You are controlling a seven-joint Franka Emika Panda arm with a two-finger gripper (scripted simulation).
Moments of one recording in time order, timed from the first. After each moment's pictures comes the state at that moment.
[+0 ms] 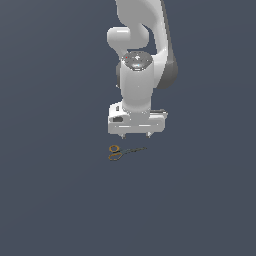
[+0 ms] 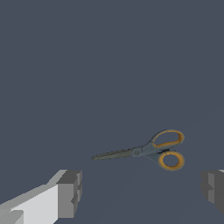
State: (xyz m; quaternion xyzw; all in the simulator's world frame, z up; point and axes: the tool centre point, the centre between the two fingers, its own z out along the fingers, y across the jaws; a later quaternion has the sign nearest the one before) arm 0.010 0.030 0.188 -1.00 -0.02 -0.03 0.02
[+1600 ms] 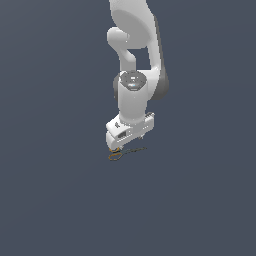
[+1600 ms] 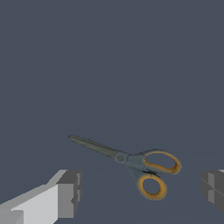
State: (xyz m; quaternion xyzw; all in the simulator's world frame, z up) arm 0.007 0.014 0.139 -0.96 -0.28 -0.01 0.00
